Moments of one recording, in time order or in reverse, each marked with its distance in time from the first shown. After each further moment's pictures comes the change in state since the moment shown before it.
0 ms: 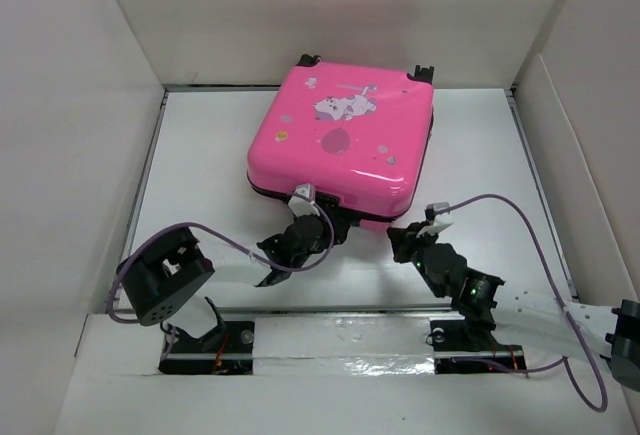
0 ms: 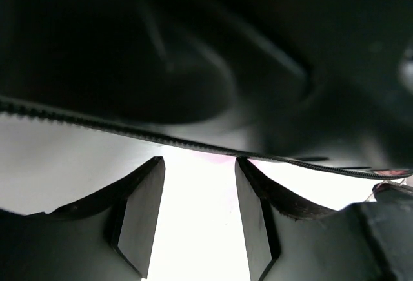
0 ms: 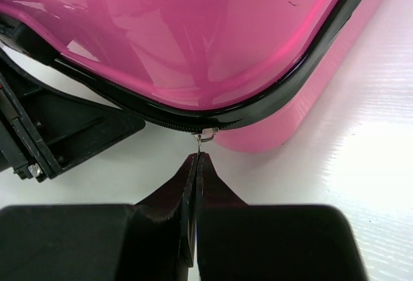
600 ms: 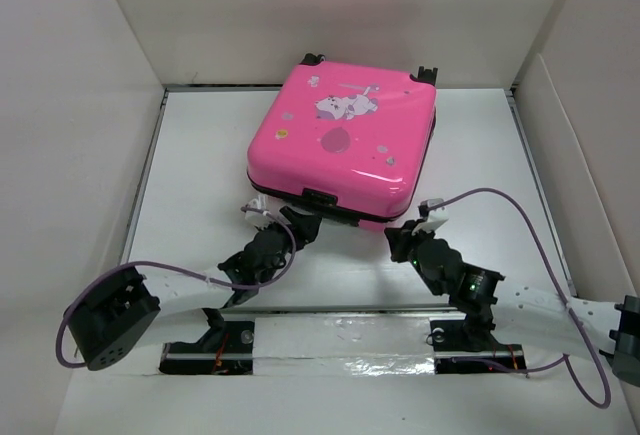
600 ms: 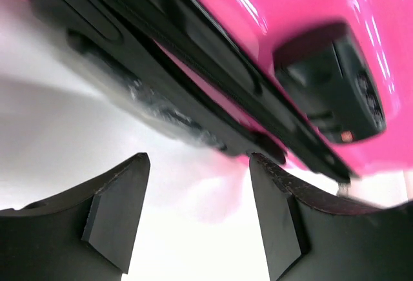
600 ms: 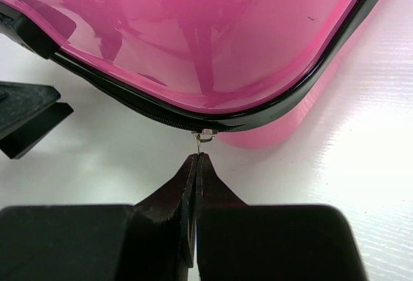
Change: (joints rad) left arm 0.060 -0.347 -0.257 0.055 -0.088 -0.118; right arm 0.032 0.046 0.101 -0.130 0.046 0.006
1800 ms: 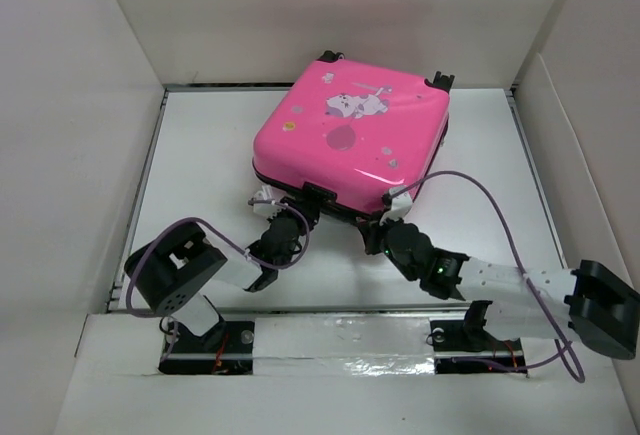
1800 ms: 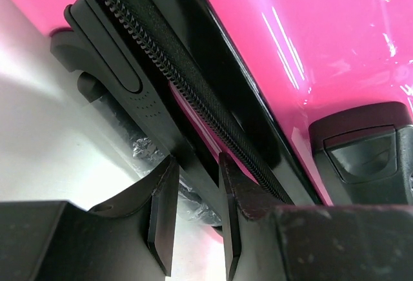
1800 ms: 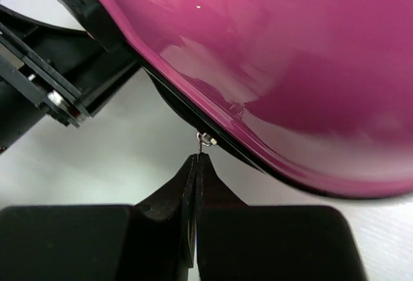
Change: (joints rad) left arm 0.055 0.416 0.108 0.375 -0.119 -0.045; right arm 0.001 0.292 0.131 0.151 -0.118 -0.069
